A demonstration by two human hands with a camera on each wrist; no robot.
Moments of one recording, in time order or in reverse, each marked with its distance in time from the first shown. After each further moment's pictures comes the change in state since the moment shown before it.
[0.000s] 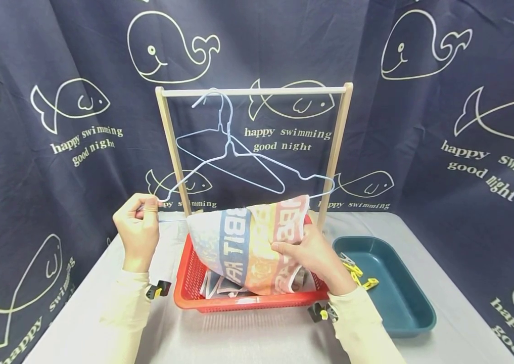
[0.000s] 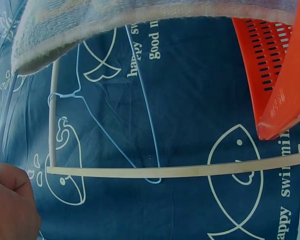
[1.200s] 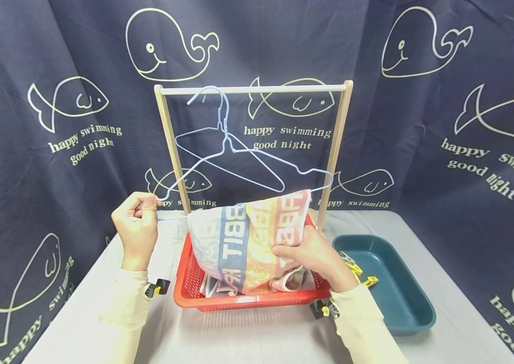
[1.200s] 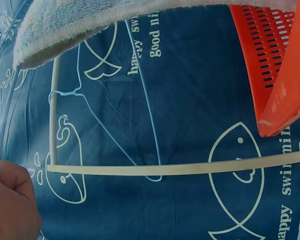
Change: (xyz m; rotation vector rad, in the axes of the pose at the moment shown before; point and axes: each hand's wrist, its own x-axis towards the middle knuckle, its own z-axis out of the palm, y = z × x) left_hand 0.002 -0.001 -0.001 0.001 -0.009 0.004; right_hand 0.001 0.004 -0.005 -0.089 -0.066 -0.056
